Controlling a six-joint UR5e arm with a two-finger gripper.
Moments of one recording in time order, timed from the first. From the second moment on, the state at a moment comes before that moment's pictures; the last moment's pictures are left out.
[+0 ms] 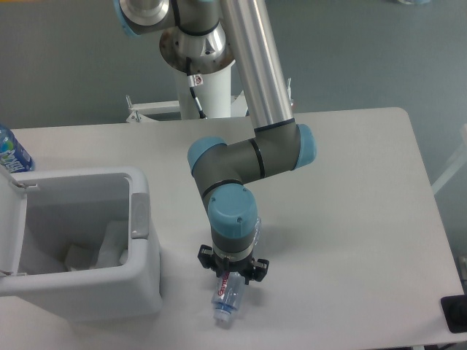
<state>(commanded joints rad) 2.31 -2.20 -1.53 -0.89 1.55 0.59</state>
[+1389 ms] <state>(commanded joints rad) 2.39 -2.10 -1.36 -0.78 1.33 0.58</state>
